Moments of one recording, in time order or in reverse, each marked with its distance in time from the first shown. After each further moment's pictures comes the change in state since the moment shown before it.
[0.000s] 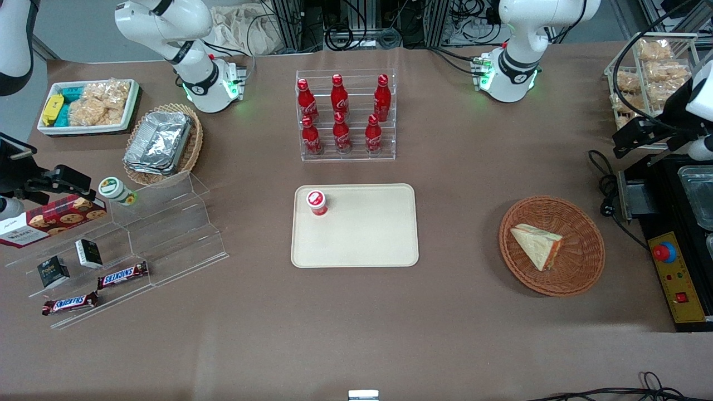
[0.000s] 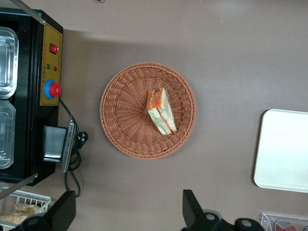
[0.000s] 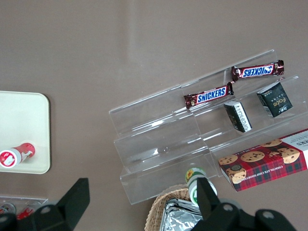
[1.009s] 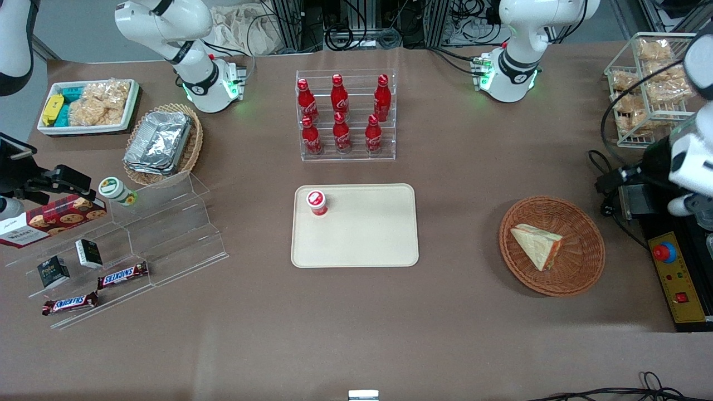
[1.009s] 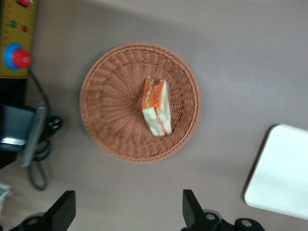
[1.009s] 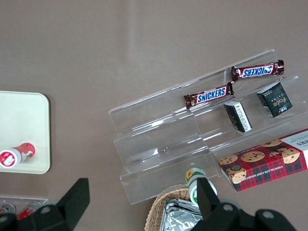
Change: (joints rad) arm 0.050 0.179 0.005 -0.086 -0.091 0.145 -0.109
